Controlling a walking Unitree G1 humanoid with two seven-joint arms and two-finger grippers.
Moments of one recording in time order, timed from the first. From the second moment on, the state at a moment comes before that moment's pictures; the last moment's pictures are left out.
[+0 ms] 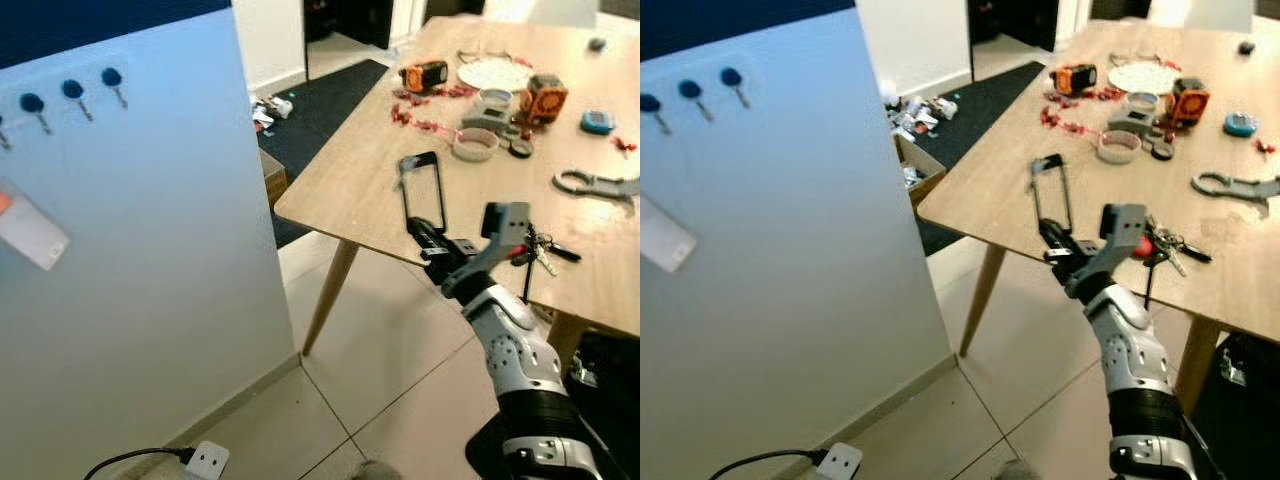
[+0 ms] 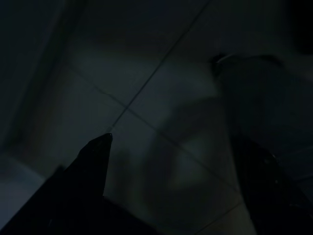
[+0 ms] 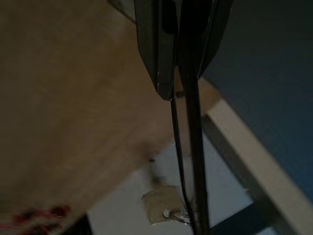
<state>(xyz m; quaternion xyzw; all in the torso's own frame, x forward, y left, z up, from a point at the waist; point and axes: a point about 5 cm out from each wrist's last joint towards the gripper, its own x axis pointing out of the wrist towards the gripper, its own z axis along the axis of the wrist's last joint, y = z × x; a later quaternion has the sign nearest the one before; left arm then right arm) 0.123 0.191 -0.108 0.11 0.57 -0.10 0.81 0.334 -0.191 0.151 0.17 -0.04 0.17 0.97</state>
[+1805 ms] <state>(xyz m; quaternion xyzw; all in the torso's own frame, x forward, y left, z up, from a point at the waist) 0.142 0.185 -0.102 0.11 0.54 -0.12 0.82 0.347 -0.223 0.137 0.15 -0.03 0.07 0.99</state>
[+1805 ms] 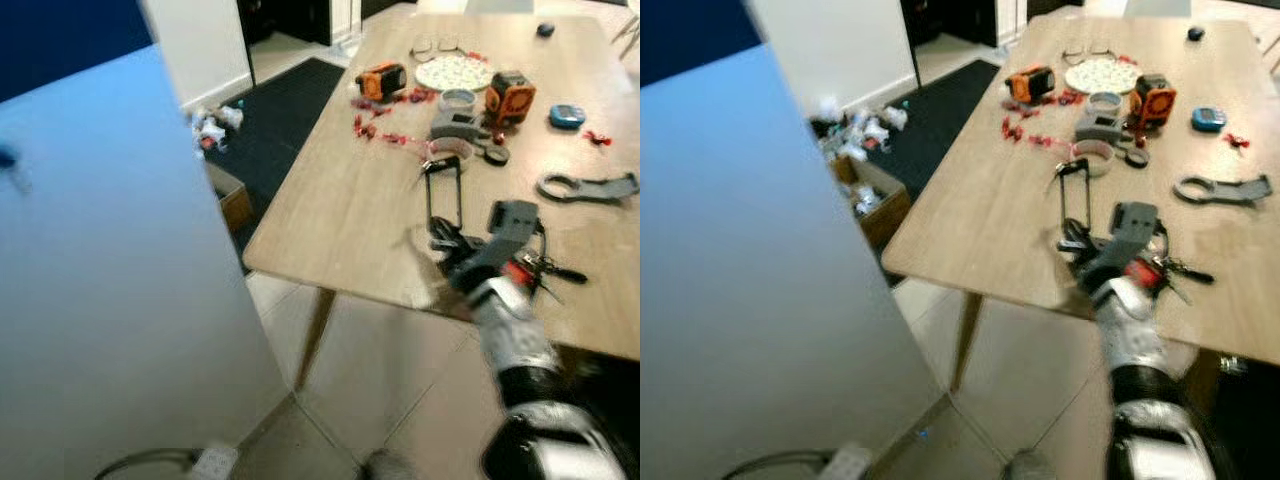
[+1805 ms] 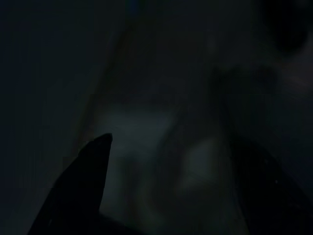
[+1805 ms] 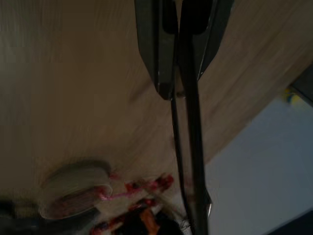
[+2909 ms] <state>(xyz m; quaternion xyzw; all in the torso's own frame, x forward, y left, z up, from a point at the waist) 0.127 0.188 -0.107 0.10 0.56 -0.12 0.81 0.337 -0.250 0.127 0.27 -0.03 -0.02 0.96</state>
